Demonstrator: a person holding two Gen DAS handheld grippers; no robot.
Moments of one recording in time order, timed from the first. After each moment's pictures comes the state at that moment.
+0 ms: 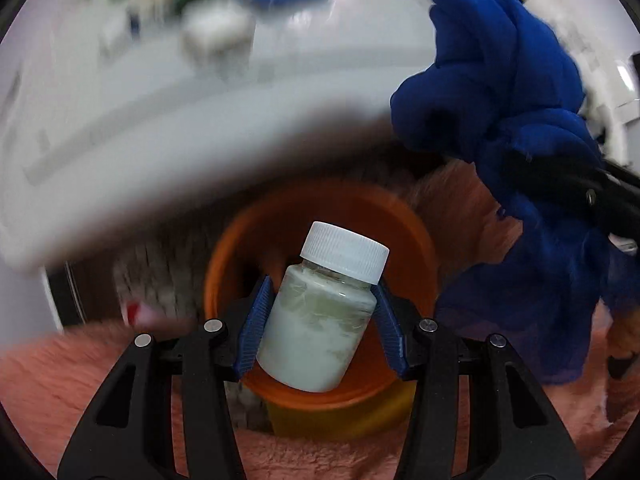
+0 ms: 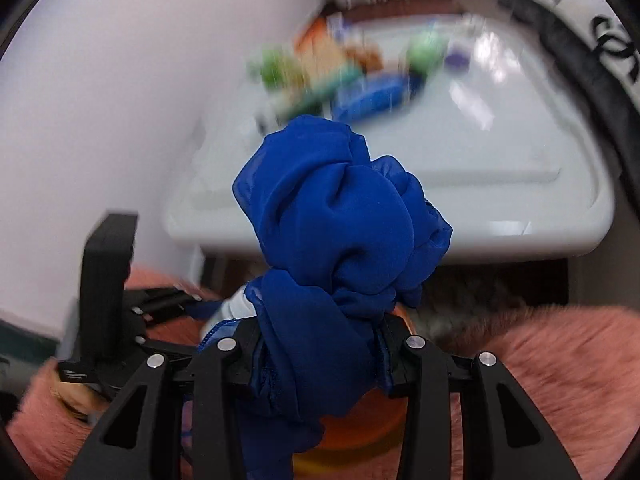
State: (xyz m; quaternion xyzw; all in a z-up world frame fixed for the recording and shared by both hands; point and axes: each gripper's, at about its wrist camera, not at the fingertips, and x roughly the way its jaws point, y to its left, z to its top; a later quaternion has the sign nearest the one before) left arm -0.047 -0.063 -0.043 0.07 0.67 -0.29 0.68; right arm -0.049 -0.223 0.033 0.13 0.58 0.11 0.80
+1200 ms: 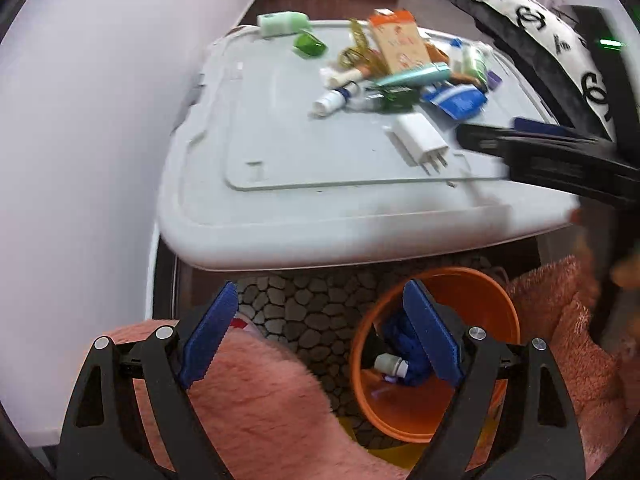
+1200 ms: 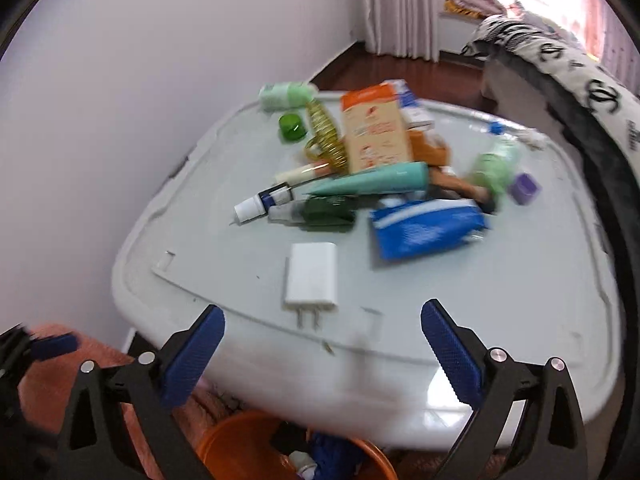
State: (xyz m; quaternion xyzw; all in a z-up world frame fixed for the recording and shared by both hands) left arm -0.026 0.033 0.034 0.04 0.55 -0.10 0.83; right arm 0.081 -0.137 0.026 0.00 0.49 0.10 0.87
